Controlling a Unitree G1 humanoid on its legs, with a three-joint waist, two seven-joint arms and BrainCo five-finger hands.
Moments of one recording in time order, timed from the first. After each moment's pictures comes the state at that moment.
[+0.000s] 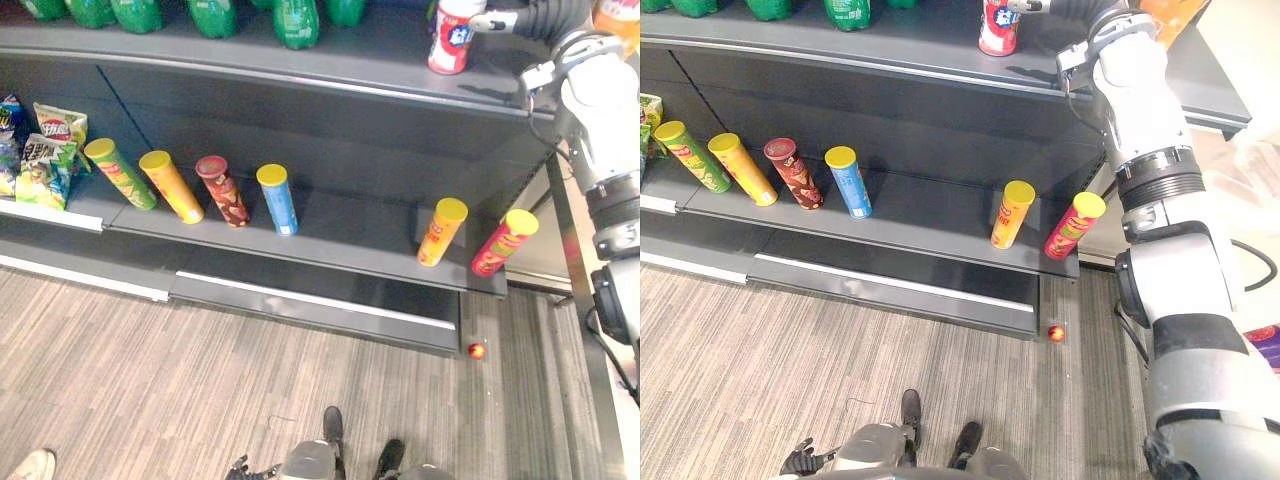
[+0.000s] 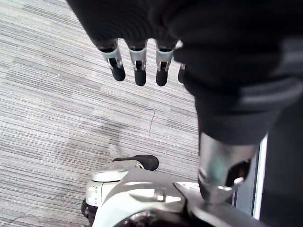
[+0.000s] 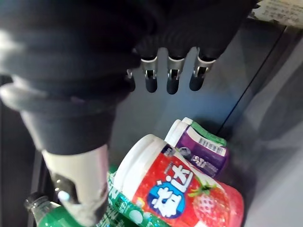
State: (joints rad) left arm 0.26 0.16 -0.01 0.80 -0.11 0.07 0.15; right arm -1.37 -0.65 0.32 0.74 0.28 0.01 -0.02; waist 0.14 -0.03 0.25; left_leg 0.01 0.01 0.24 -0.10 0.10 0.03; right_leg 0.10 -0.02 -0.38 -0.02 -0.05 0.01
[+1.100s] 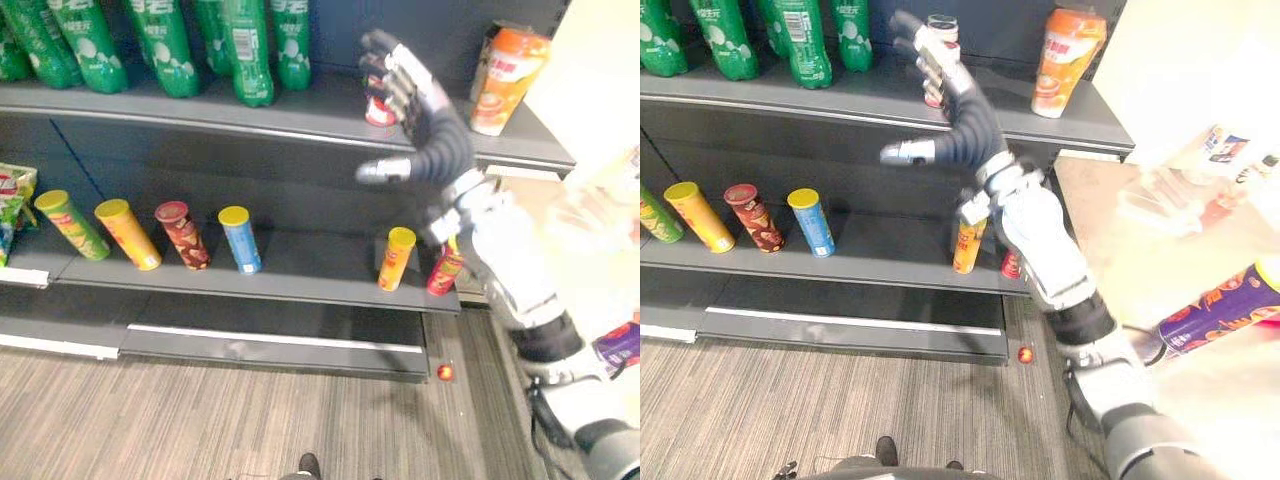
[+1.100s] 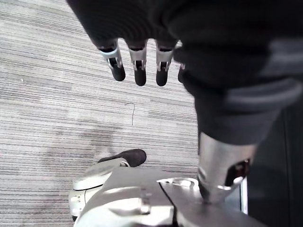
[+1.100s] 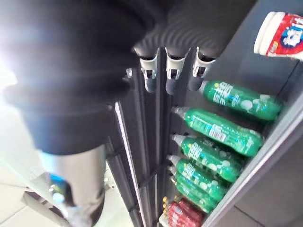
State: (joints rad) left arm 0.27 0.19 0.00 0.96 -0.06 -0.01 0.16; right arm -0.65 -0.33 0.28 -0.26 0.29 0.00 0.09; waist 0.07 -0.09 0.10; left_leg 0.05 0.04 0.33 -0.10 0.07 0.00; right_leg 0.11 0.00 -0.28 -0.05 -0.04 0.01
